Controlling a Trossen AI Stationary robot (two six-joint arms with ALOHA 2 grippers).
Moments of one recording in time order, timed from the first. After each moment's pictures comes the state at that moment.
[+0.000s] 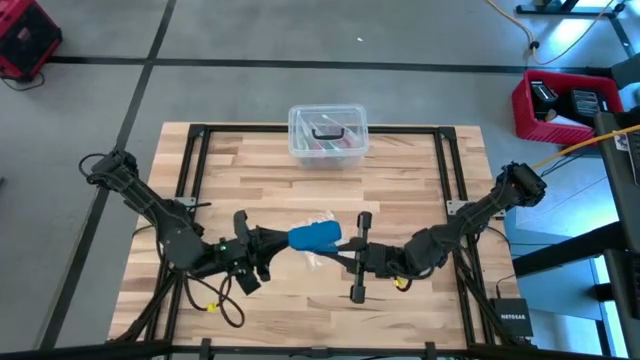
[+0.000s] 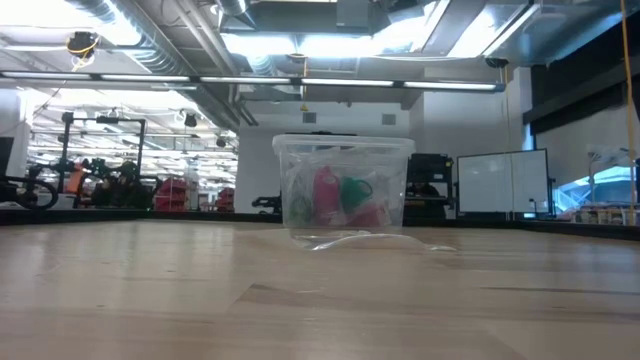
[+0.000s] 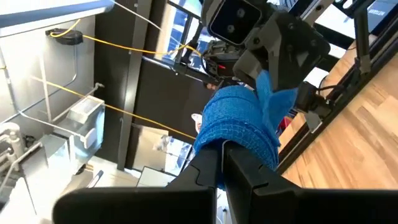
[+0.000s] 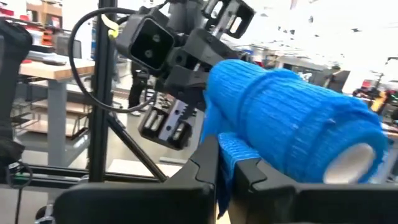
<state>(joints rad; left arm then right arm) -0.69 1.37 1.18 0.37 -1.01 1.32 0.58 1.55 1.14 0.59 0.63 -0.27</state>
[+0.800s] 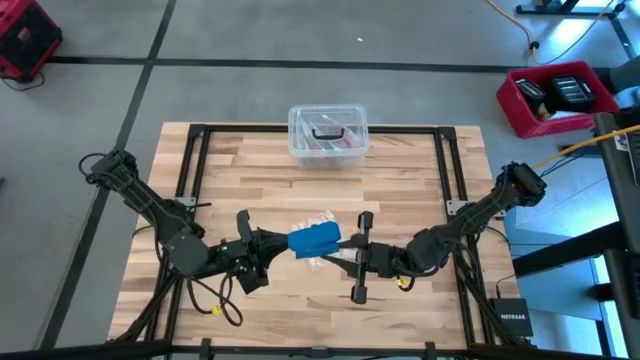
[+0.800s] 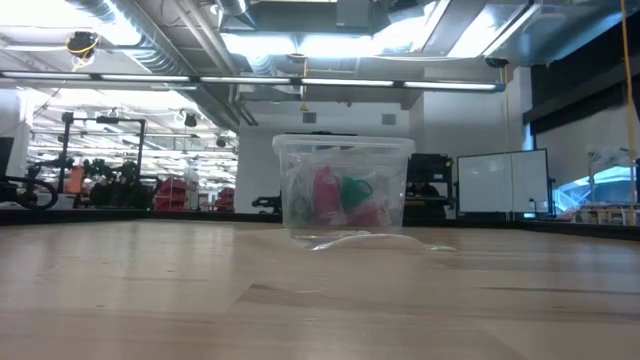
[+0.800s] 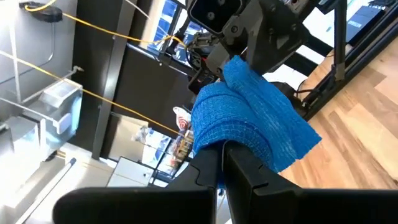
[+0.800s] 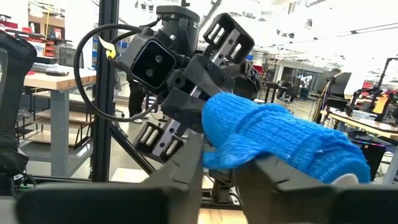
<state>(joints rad) -0.70 1.37 1.19 0.24 -1.02 1.11 0.58 1.55 1.14 0.63 0.63 -0.26</state>
